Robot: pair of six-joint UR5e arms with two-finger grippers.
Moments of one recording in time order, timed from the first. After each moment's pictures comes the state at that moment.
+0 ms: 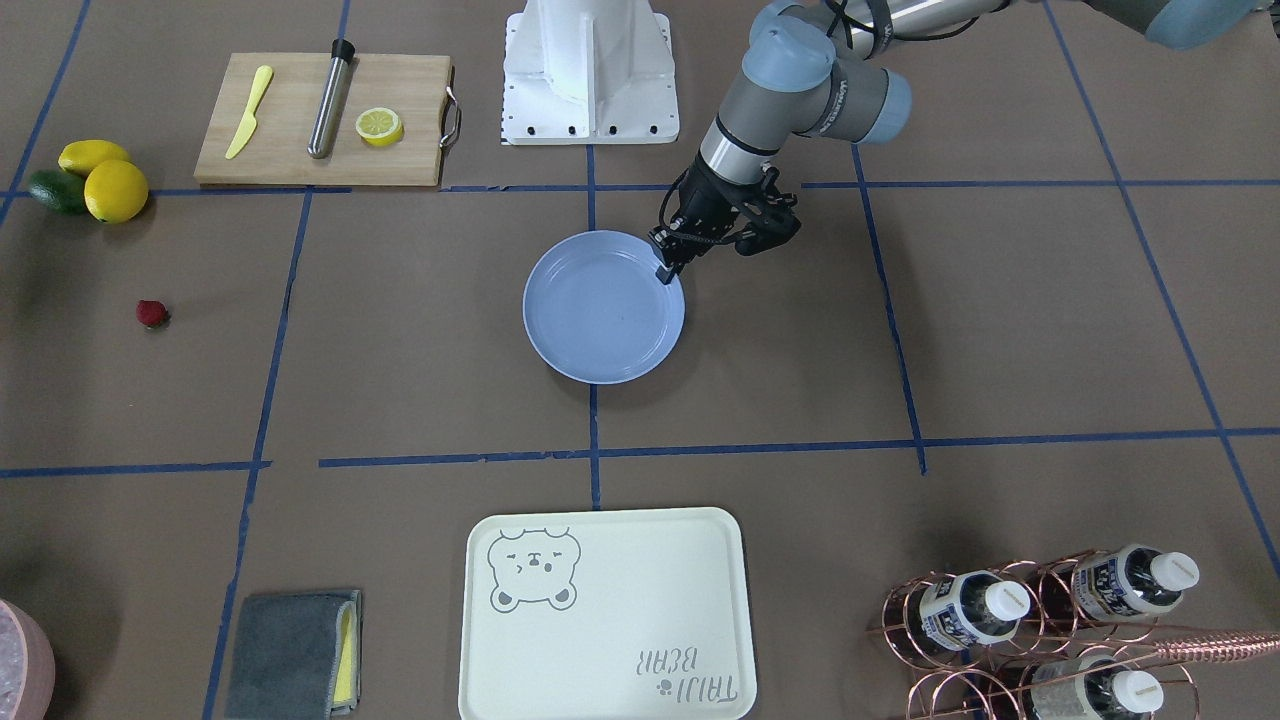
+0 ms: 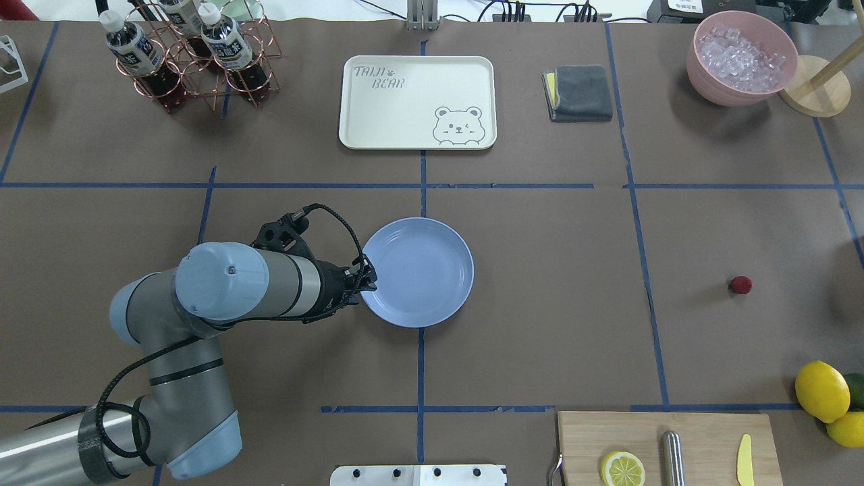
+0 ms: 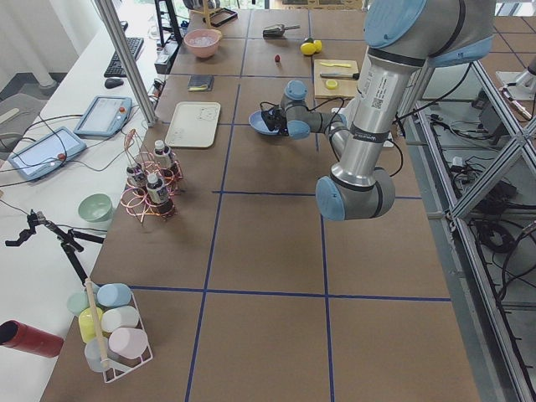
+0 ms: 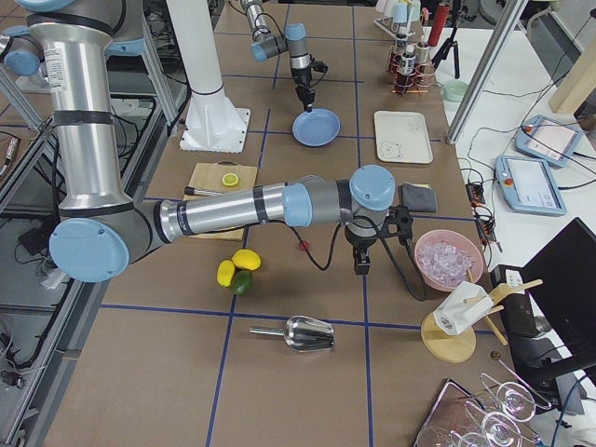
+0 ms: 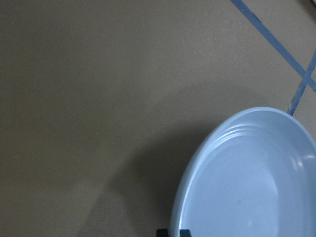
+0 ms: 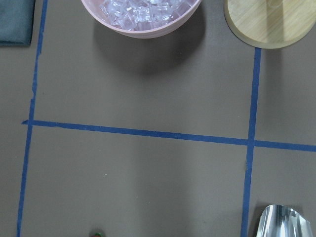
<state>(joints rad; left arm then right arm) -0.41 -2.01 -1.76 -2.10 -1.72 -1.93 1.53 -1.49 1.72 -1.65 2.48 0.07</state>
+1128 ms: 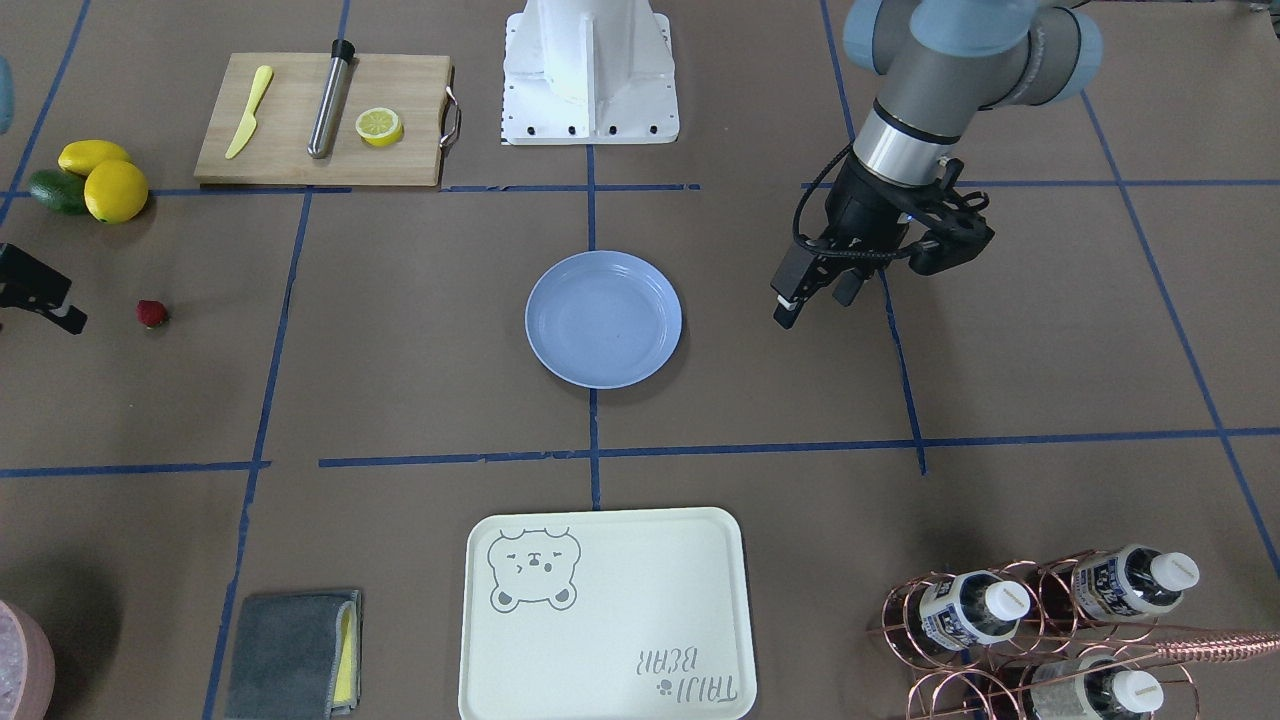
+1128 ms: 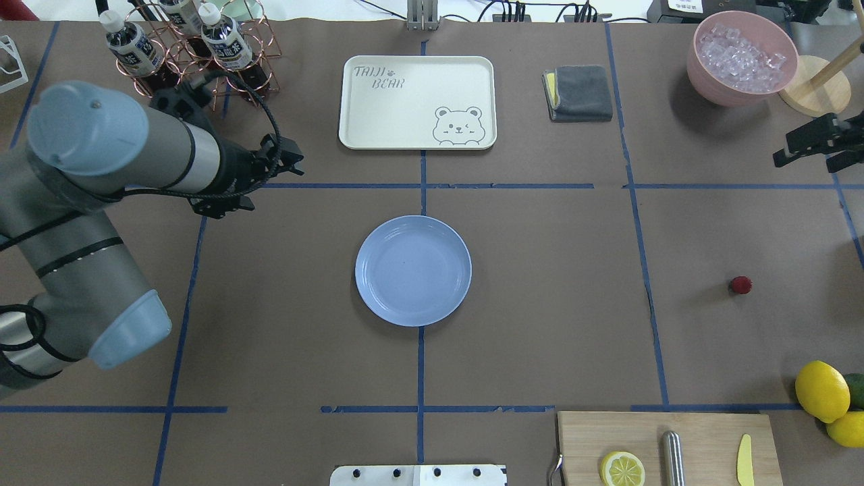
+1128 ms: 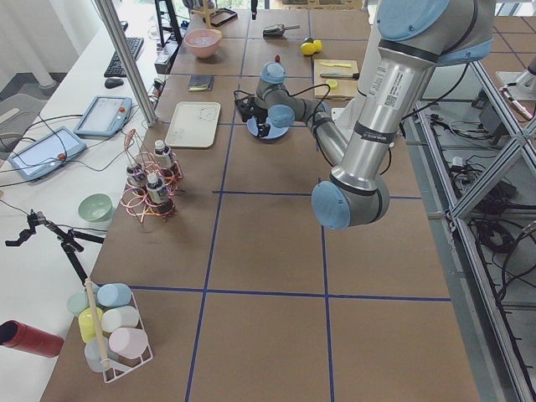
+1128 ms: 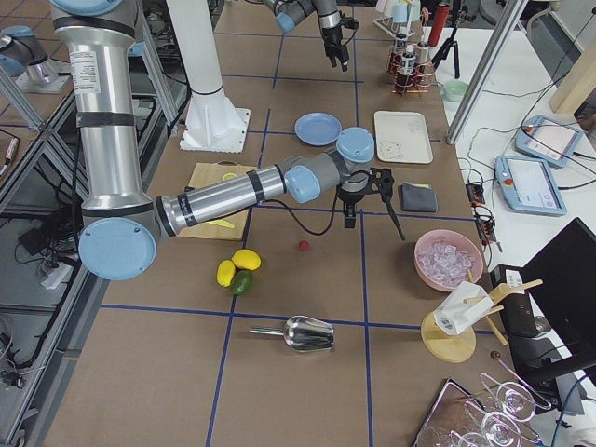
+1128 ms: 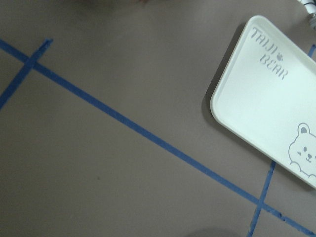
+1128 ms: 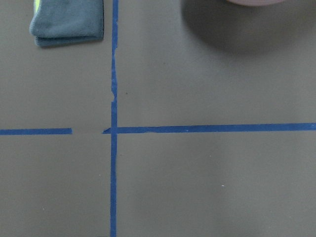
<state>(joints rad) -0.76 -1.96 -1.91 -1.86 -1.88 -1.64 1.16 -1.53 1.84 -1.24 2.35 0.77</state>
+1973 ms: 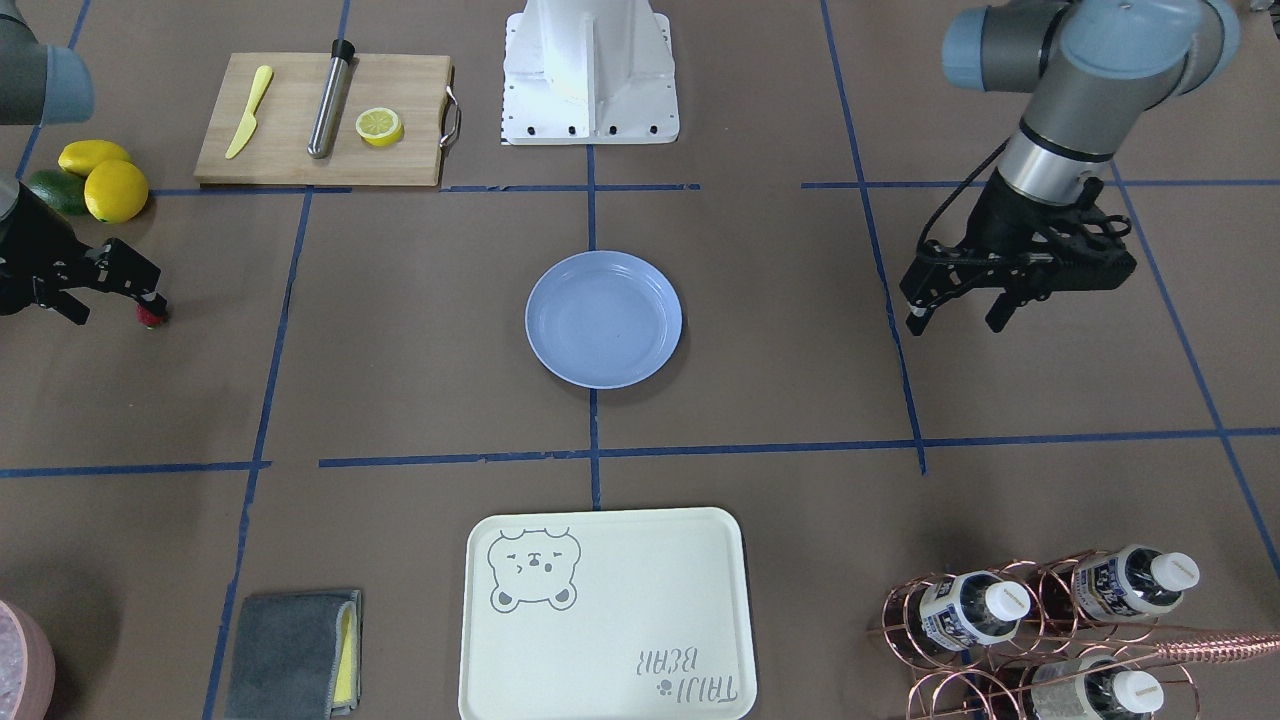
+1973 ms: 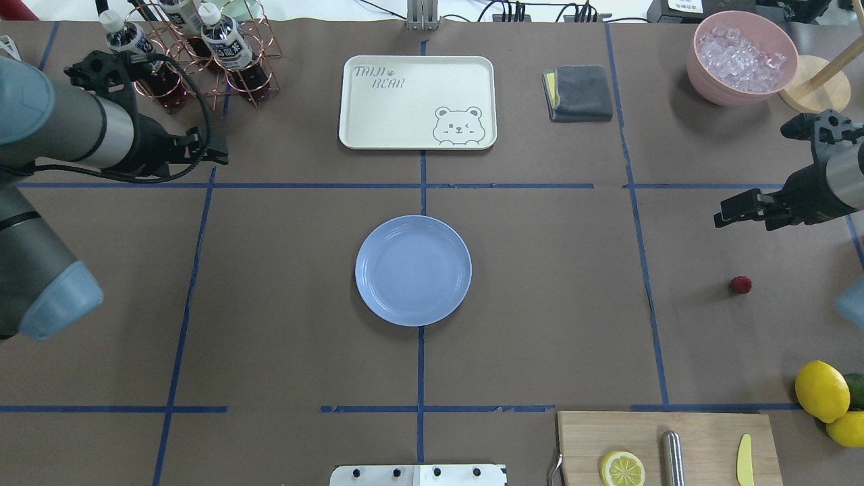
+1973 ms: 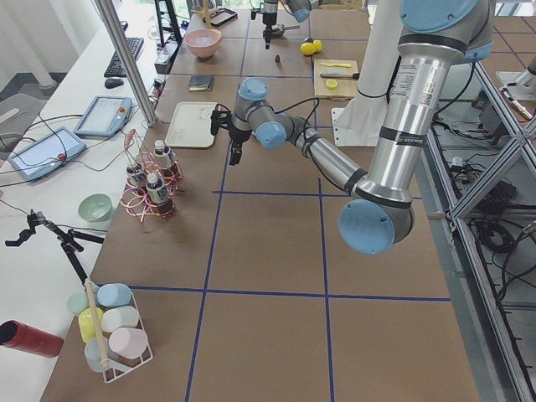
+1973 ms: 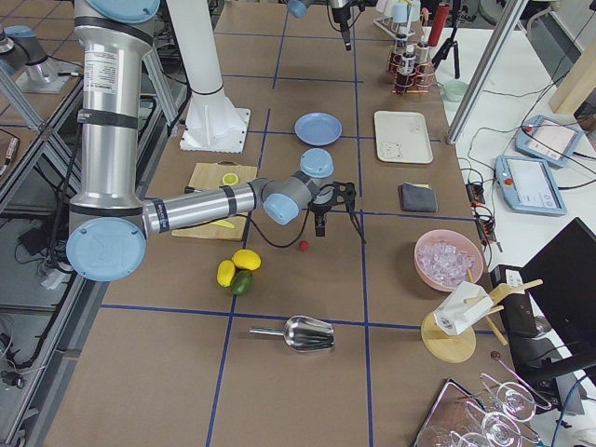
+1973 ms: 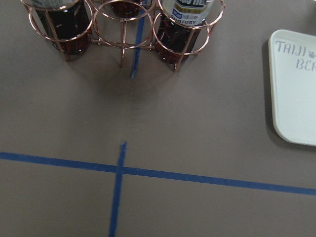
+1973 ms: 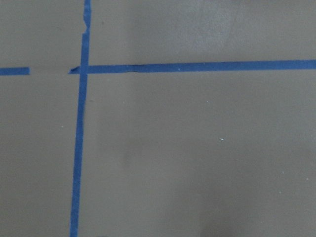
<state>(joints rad) -0.94 -1.78 -1.93 -1.86 -1.98 -1.00 0.98 -1.68 1.82 -1.02 2.21 0.87</state>
